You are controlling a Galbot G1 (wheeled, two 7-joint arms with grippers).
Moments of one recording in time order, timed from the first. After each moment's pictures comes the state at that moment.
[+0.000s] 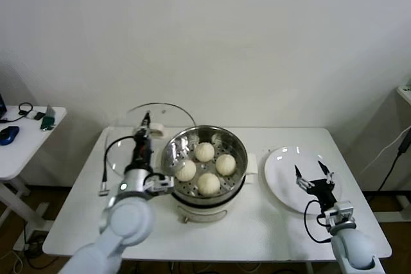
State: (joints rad) left arm 0.97 -1.07 -0.02 -2.05 1.31 0.73 0.24; right arm -1.26 1.19 0.64 1.57 0.19 0.05 -0.15
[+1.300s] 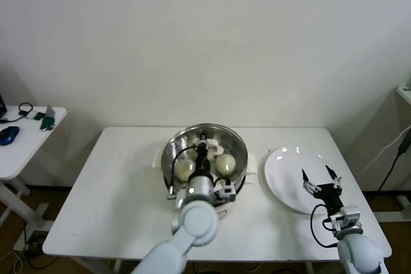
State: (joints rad) left arm 0.90 -1.40 0.19 -1.81 1.53 0.74 0.35; right arm -1.29 1.20 0.69 1.56 0.17 0.07 -0.16
